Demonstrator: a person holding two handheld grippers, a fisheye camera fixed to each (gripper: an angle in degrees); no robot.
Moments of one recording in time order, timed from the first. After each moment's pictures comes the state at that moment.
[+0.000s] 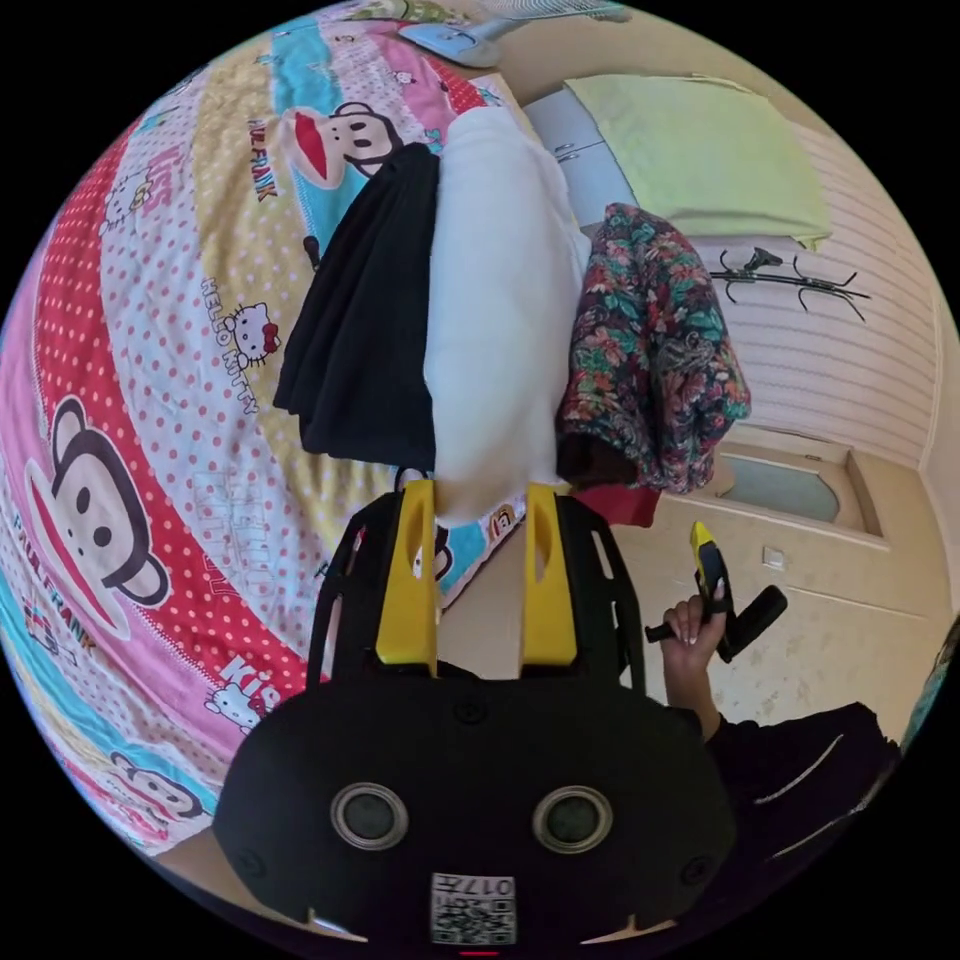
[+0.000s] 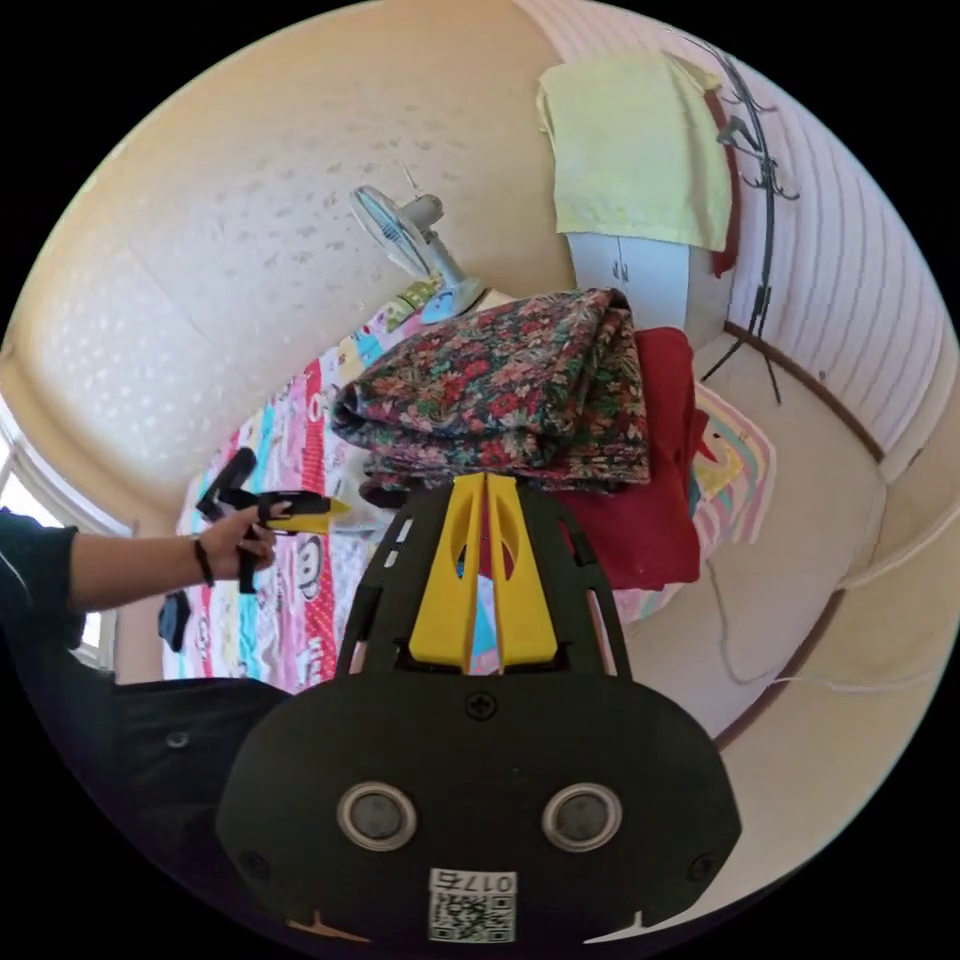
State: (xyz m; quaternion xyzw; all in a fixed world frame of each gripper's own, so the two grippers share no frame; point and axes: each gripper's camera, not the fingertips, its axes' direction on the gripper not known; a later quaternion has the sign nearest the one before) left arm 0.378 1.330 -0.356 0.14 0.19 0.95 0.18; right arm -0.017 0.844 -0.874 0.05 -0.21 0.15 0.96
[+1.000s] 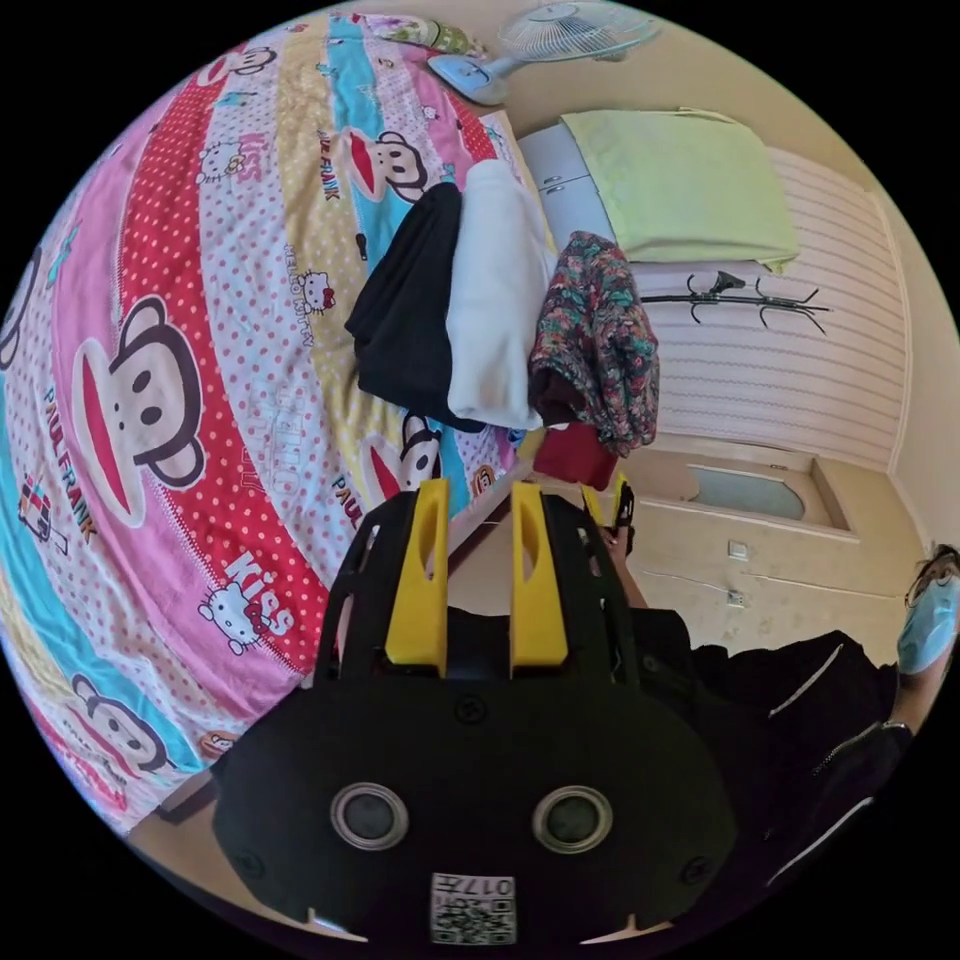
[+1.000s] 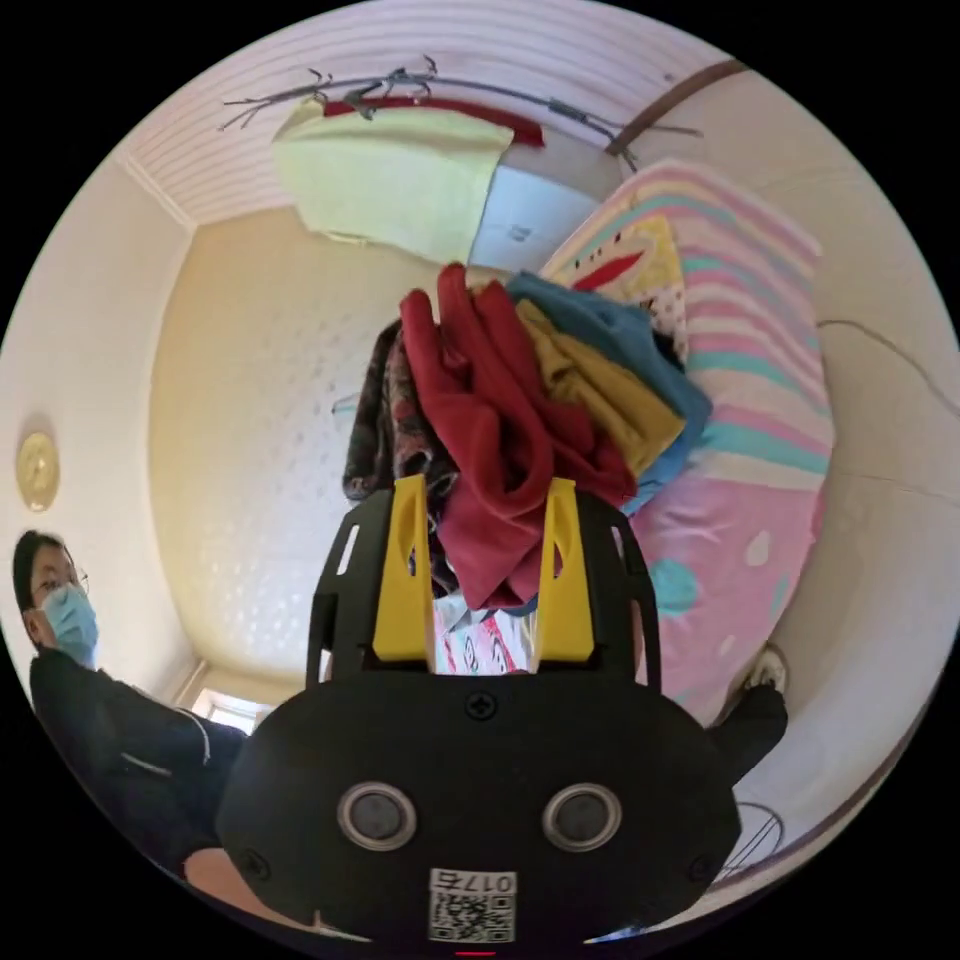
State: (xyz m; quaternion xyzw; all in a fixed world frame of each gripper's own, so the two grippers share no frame) left arm 0.388 1.203 -0.359 0.10 0.25 0.95 0.17; right arm 0.272 0.960 -0.727 0.11 -0.50 0.48 0.71
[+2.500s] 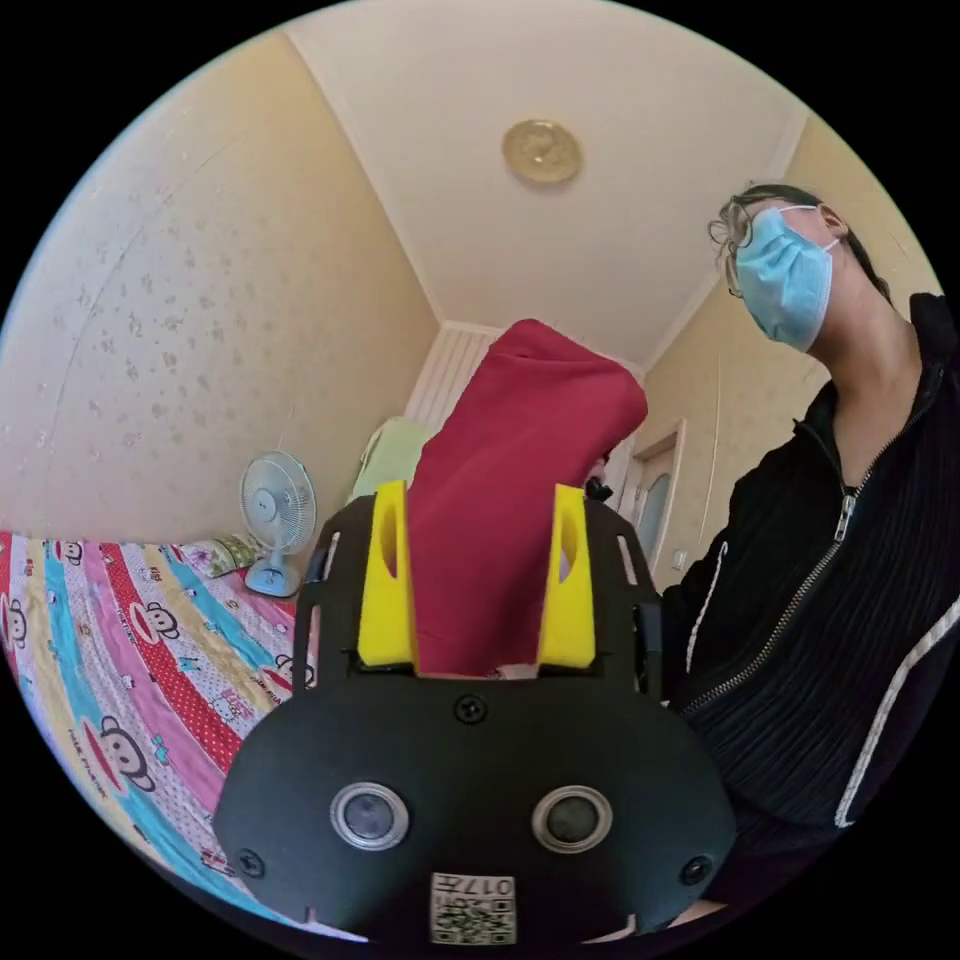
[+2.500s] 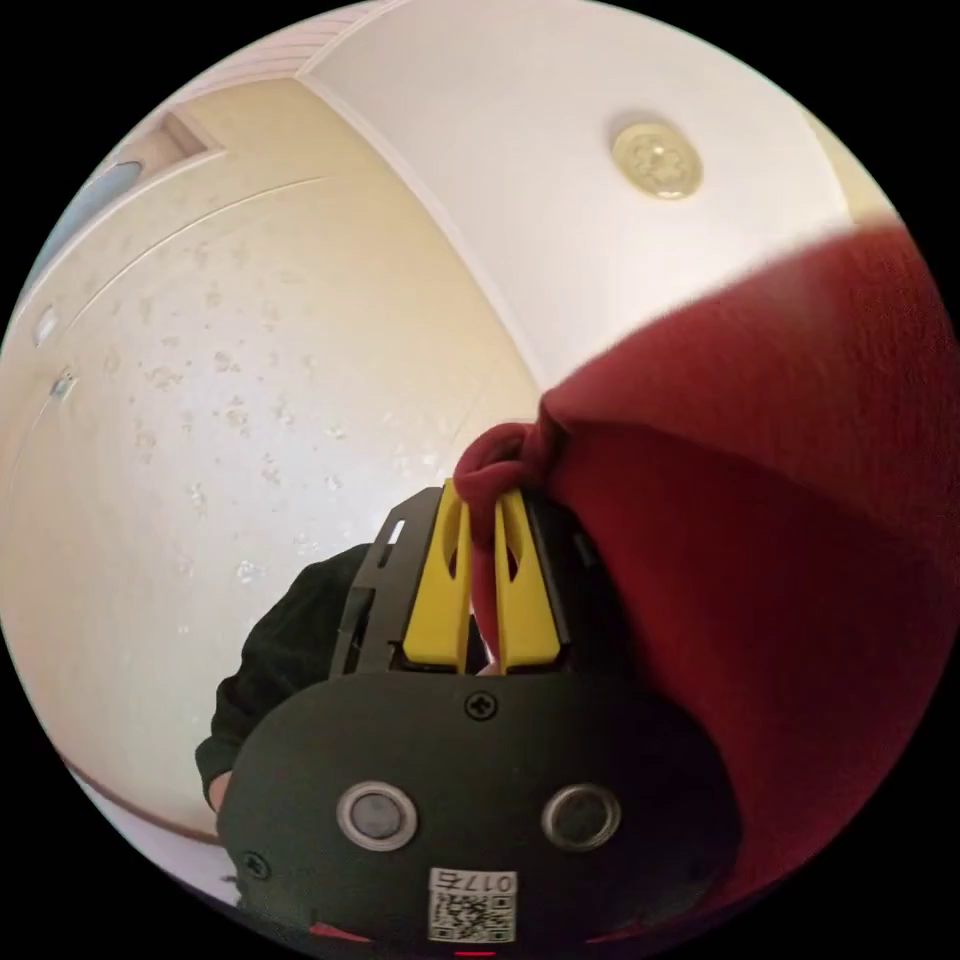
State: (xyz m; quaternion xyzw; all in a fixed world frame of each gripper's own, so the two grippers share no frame) left arm 0.255 0.704 -0.349 0.20 0.62 0.66 -0.37; right arm -0.068 0.839 -1.108 0.36 -0.89 -0.28 0.02
